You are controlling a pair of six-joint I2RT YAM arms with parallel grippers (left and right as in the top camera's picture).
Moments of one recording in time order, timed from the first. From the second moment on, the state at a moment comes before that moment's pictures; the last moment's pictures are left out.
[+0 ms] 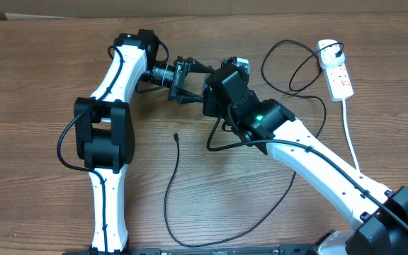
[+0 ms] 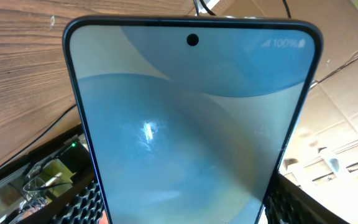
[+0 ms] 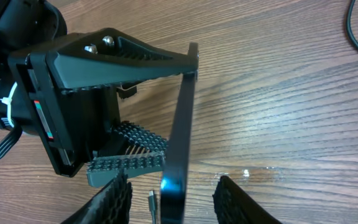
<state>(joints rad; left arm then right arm) -0.15 2.42 2.05 -1.32 1.32 -0.68 0.68 1.63 1.35 -0.56 0.20 0.75</state>
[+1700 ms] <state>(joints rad) -0.16 2.42 2.05 -1.27 1.29 -0.68 0.68 1.70 1.35 -0.56 0.20 0.75</state>
